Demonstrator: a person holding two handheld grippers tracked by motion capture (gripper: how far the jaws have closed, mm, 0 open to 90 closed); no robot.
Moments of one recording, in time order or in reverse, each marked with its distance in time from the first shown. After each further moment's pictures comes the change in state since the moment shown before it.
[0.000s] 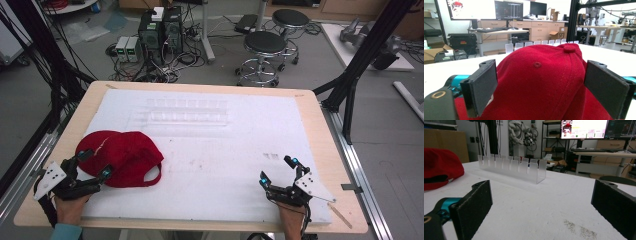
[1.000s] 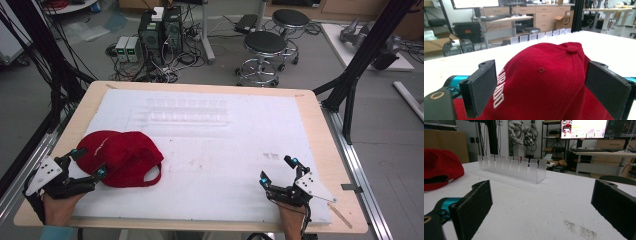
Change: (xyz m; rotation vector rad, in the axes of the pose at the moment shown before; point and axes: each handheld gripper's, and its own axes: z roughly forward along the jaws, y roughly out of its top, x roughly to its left) left arm 0.000 0.033 -0.006 0.148 0.030 0.038; right arm -0.001 0.000 0.000 0.003 0.003 0.008
